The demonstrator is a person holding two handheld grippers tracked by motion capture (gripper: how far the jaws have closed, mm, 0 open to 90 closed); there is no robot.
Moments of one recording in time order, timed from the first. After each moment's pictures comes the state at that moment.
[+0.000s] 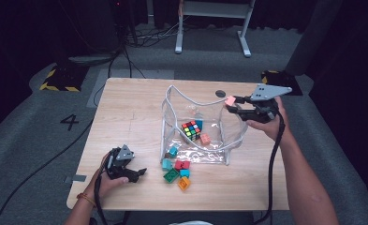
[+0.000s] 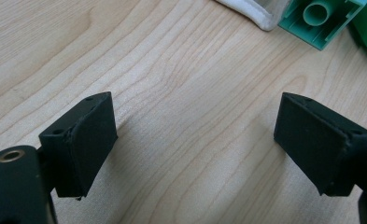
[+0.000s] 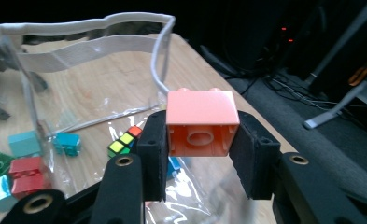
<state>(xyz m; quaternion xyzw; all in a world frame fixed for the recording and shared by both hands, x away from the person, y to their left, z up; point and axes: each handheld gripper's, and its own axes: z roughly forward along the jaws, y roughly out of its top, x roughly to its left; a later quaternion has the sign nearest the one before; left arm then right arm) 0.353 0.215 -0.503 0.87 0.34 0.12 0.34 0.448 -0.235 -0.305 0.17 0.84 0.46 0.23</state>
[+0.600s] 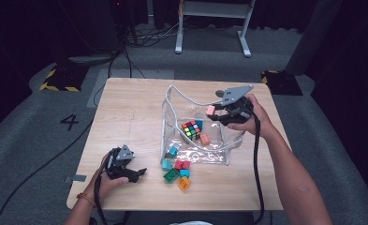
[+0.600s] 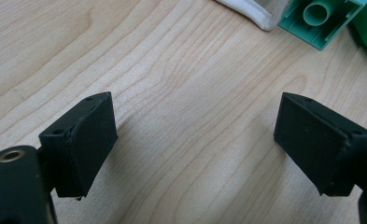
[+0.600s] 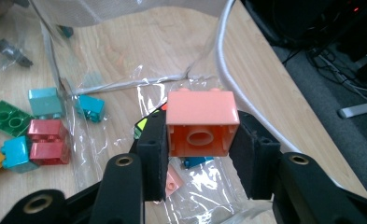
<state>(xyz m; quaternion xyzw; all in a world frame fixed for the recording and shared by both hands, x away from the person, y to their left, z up) 0.353 0.215 -0.503 0.87 0.34 0.12 0.34 0.462 -0.174 -0.319 0.10 0.91 0.36 0.19</state>
